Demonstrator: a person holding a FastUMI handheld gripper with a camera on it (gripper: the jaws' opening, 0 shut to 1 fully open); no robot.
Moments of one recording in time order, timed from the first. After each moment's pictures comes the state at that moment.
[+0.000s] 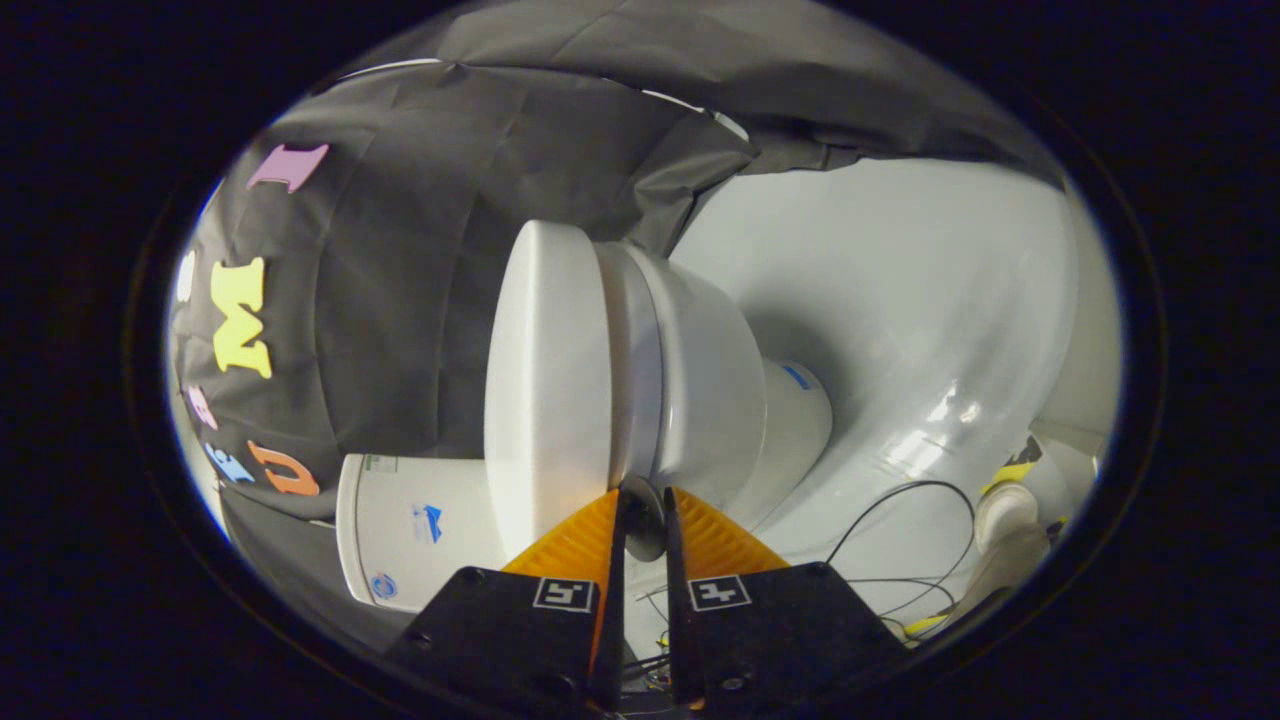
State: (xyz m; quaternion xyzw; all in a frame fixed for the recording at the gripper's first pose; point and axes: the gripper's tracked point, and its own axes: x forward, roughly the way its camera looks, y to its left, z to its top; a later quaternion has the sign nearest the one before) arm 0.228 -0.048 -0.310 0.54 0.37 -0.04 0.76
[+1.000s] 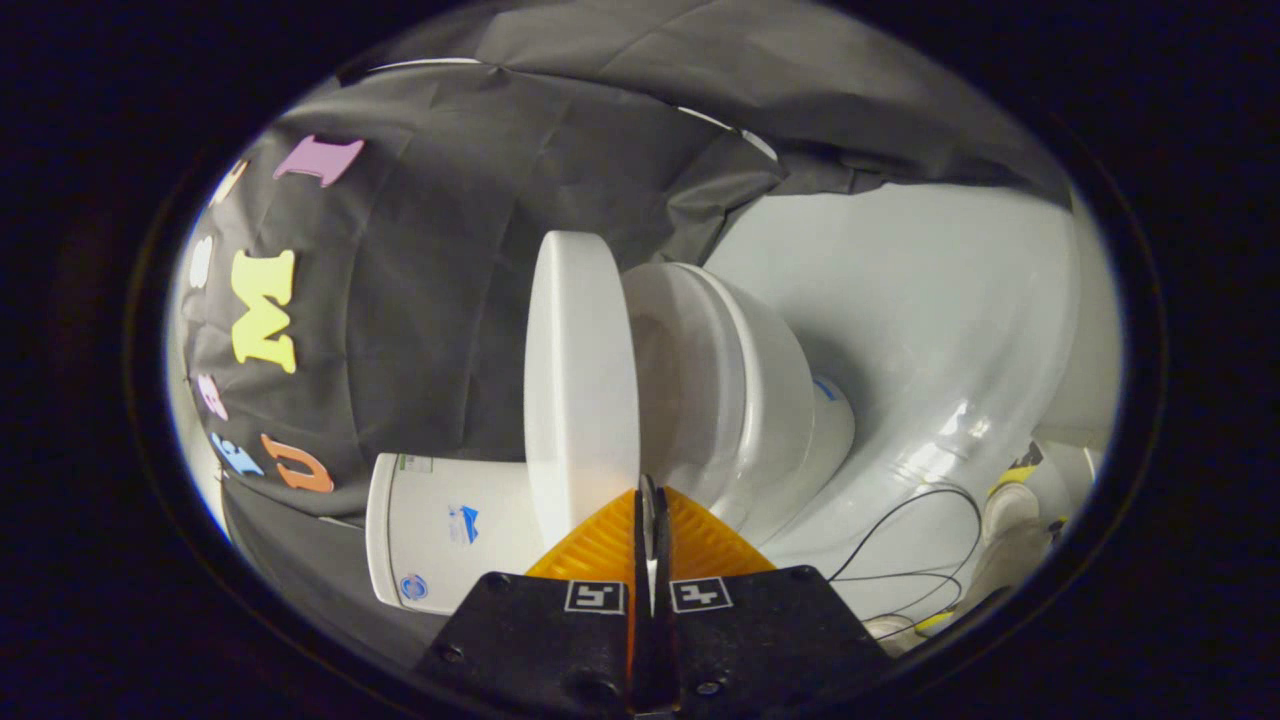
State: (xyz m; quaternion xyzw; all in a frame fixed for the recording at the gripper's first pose) arm 0.223 -0.035 -0.251 0.50 0.34 -0.03 0.80
